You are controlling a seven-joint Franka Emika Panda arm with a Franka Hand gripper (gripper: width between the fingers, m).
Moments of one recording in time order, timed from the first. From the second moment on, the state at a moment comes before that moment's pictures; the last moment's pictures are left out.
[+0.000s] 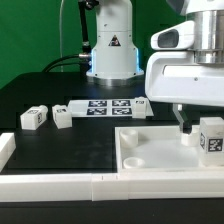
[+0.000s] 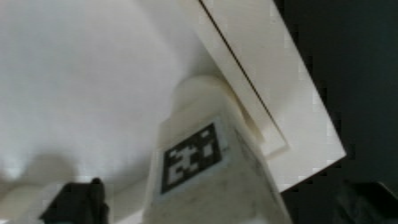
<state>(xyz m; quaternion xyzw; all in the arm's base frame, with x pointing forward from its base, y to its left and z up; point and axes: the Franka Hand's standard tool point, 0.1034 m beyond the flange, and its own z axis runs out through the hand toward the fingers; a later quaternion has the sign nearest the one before) 0.621 0.123 0.069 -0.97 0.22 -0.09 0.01</state>
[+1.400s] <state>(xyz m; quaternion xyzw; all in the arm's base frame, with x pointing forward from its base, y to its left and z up) 0.619 0.112 0.067 -0.96 0.26 -0.09 -0.01</state>
